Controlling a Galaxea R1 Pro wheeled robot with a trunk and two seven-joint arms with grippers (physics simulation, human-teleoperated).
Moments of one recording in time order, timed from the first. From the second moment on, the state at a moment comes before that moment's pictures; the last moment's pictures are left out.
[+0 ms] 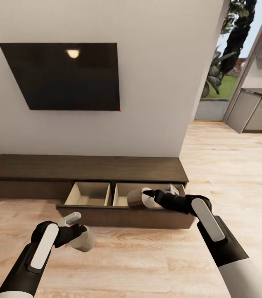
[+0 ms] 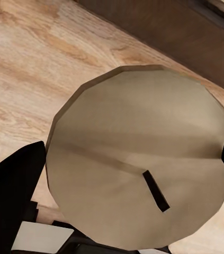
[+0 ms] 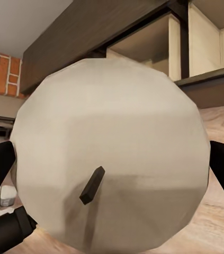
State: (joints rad) left arm -0.42 0.06 0.08 -1.26 0.72 0.99 0.46; right arm -0.60 -0.10 0.20 -1.32 -1.18 0.88 -0.21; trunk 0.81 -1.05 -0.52
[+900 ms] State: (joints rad) left arm -0.42 0.06 0.08 -1.28 0.72 0.99 0.46; right arm -0.60 -0.10 0.20 -1.31 -1.18 0.88 -0.21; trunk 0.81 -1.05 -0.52
